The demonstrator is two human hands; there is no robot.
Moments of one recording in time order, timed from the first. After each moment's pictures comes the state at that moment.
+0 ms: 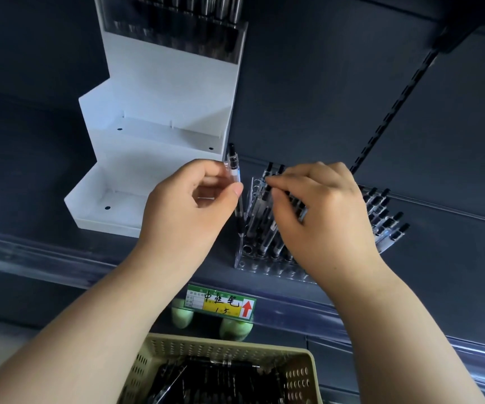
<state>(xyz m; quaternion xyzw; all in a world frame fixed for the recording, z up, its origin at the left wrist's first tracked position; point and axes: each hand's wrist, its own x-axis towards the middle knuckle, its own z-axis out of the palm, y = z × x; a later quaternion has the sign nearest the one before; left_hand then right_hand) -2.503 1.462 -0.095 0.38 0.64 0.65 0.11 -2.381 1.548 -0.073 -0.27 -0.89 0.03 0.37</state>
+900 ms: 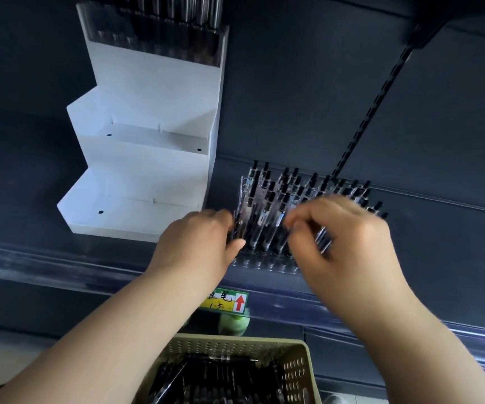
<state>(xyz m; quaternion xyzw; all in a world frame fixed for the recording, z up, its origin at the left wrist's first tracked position) -2.497 1.471 -0.134 0.56 0.80 0.23 -0.03 -2.334 1.525 -0.068 -0.27 -0.88 0.13 0.36</state>
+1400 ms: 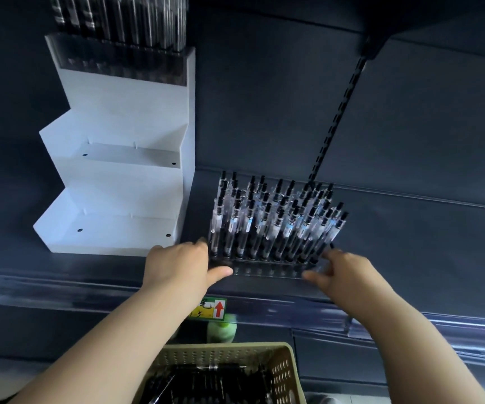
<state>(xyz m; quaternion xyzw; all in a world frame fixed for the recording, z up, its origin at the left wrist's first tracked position) -2.484 1.485 -0.149 0.54 0.84 -0.07 -0.03 -2.269 1.600 -0.135 -0.56 -0.81 0.14 -0.03</state>
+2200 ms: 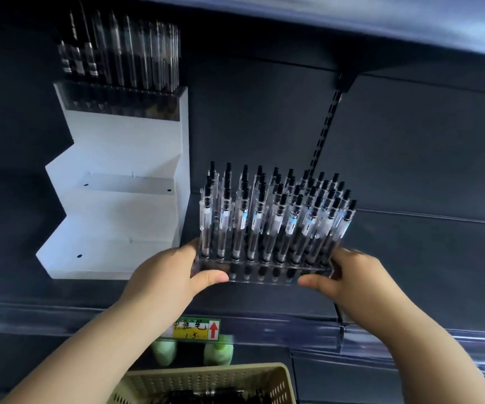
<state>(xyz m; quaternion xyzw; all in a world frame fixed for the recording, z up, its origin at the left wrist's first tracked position) -2.489 1.466 -0.112 0.56 0.81 0.18 0.07 -2.255 1.584 -0.084 -0.49 -0.85 0.16 0.11</state>
